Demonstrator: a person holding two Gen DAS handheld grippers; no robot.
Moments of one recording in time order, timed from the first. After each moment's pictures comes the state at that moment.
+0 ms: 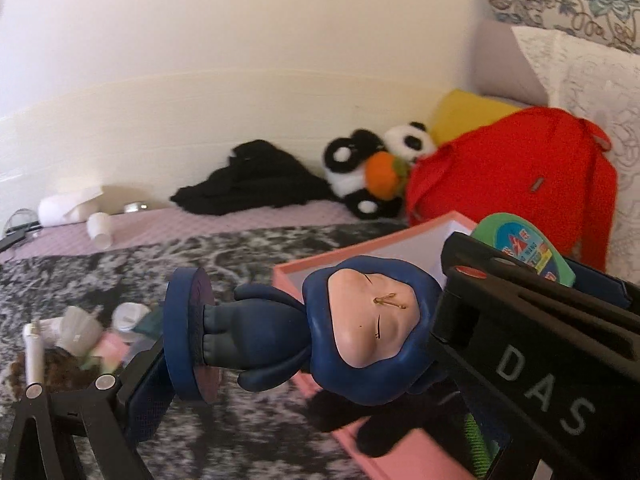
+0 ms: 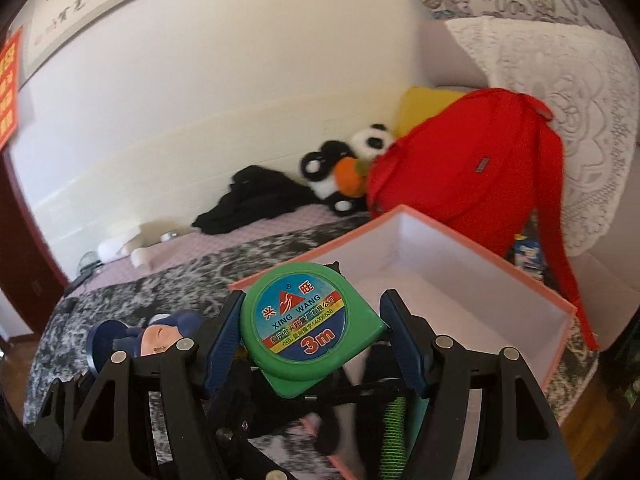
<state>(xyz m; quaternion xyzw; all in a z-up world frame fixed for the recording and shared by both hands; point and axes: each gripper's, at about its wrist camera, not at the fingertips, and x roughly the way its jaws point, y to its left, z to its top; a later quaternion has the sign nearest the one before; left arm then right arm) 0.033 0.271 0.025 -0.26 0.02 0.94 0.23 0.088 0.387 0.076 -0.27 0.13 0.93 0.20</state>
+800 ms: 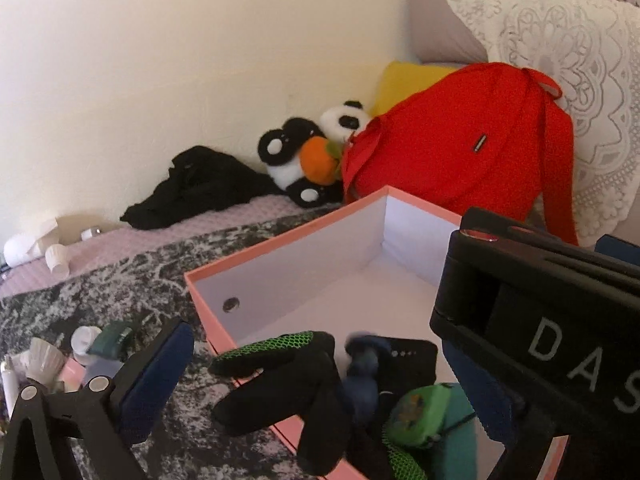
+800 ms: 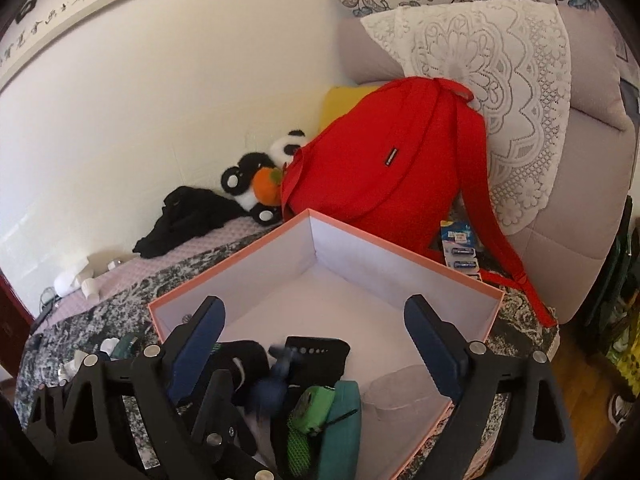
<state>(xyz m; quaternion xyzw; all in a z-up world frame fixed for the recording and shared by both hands) 0.055 0.331 0.024 -0.26 0.09 0.92 0.27 0.132 0.449 0.073 -0.26 0.16 0.91 0.28</state>
